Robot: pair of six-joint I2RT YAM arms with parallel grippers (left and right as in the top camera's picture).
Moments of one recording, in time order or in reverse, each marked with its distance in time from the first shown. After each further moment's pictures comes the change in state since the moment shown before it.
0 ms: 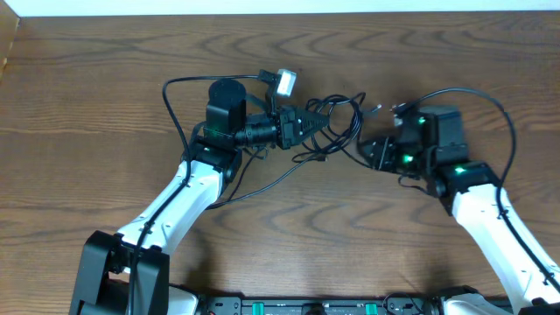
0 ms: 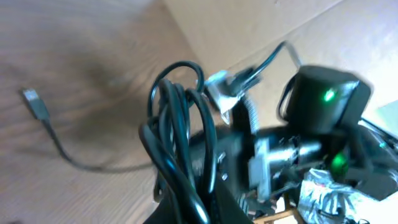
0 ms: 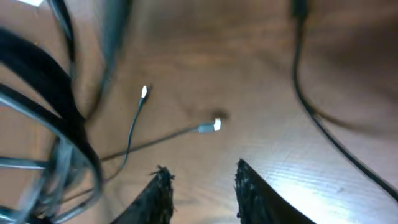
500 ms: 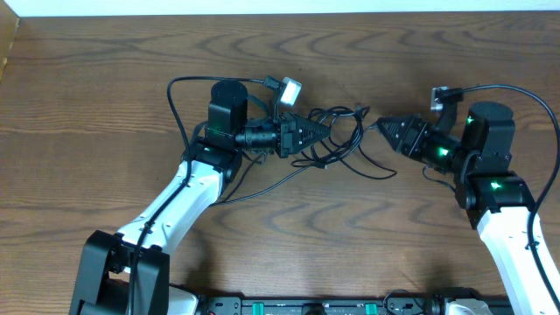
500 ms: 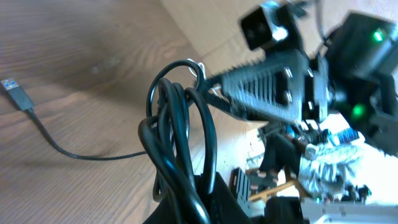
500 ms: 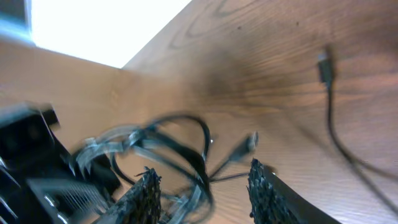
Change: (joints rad) left arm 0.000 0.000 0.000 -0.050 0.098 0.129; right arm -0.125 -0.153 0.000 0.115 -0.154 0.204
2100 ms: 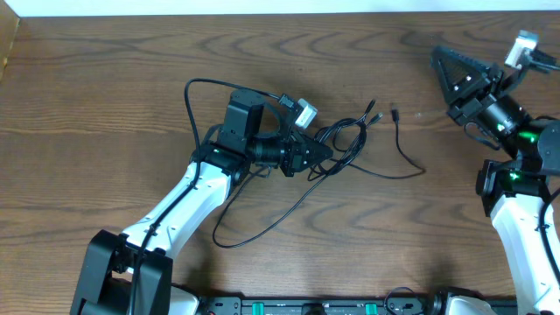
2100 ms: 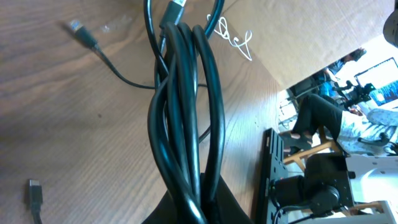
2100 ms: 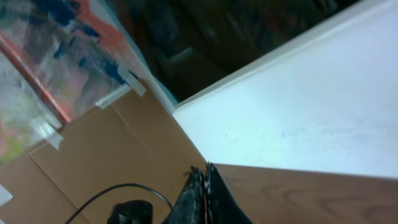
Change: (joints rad) left arm -0.061 0.002 0.012 -0.294 -0.084 0.345; right arm -0.195 0.090 -0.014 1.135 -0.275 0.286
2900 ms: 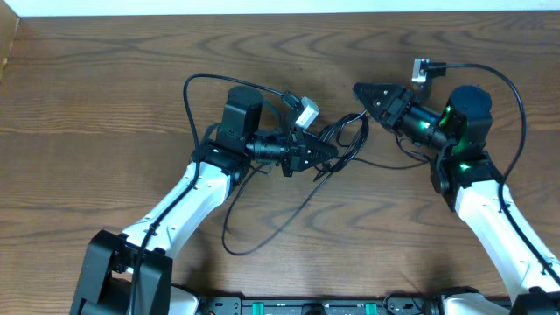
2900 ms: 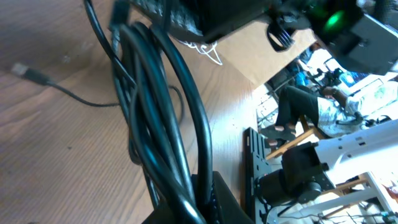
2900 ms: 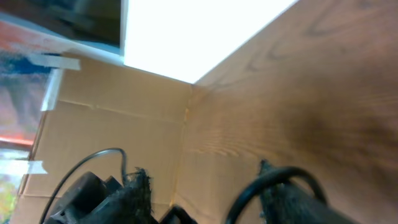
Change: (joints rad) left arm 0.001 0.000 0.000 0.108 0.135 0.025; right arm 0.293 0.104 0.009 -0.549 0.211 0.072
